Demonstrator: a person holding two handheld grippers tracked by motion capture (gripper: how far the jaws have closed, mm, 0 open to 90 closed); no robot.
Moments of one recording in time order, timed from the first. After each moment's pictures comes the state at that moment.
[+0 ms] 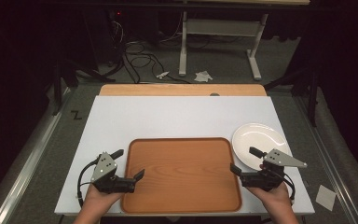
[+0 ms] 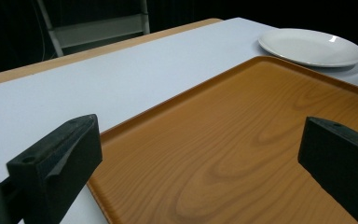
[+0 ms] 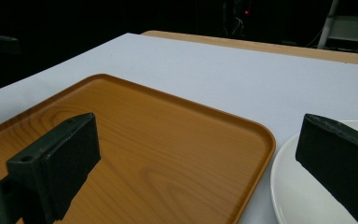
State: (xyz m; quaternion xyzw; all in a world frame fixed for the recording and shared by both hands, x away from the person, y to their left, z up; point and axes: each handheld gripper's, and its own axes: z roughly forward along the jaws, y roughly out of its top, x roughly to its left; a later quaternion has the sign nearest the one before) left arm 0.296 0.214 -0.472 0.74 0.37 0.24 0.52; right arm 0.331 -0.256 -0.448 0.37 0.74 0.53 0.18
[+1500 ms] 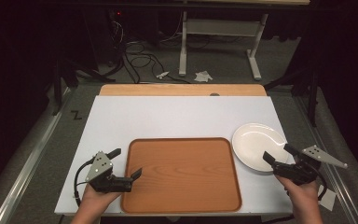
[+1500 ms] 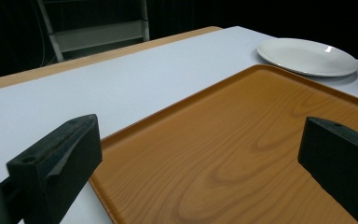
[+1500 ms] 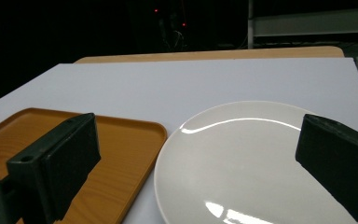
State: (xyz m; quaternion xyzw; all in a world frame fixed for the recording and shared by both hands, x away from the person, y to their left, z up) left arm 0.294 0.222 -0.467 0.73 0.37 0.24 0.53; right arm 0.342 -0.342 -0.444 0.47 0.67 0.52 0.23
